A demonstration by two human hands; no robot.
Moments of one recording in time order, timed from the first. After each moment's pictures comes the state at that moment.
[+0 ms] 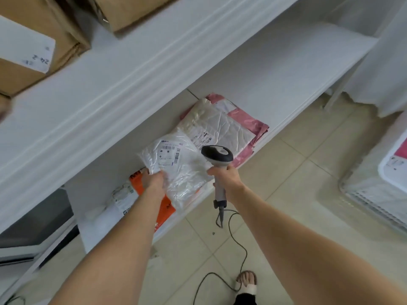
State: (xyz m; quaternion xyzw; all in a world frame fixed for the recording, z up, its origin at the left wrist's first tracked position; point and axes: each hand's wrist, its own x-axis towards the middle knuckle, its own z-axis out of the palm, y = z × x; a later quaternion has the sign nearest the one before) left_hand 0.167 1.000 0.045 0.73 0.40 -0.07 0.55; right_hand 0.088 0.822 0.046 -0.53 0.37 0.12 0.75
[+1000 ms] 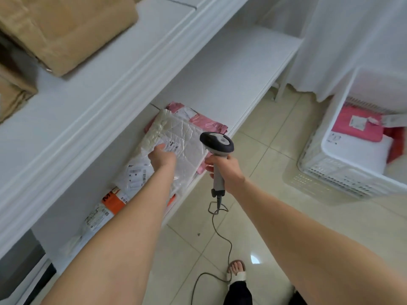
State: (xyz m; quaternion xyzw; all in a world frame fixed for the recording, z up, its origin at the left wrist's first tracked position) left_hand 0.183 0.872 0.084 0.89 0.17 -0.14 0.40; right_hand 0.055 0.755 0.100 -0.46 0.42 0.03 0.78
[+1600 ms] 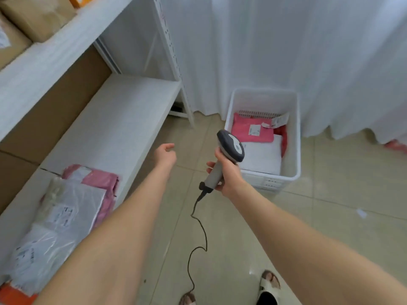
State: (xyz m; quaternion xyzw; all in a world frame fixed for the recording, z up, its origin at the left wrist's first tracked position) left_hand -0.014 0.505 0.143 0.88 -0.08 -0.24 0.39; right_hand -0.178 0.443 0.152 -0.25 0.51 -0.14 0.81
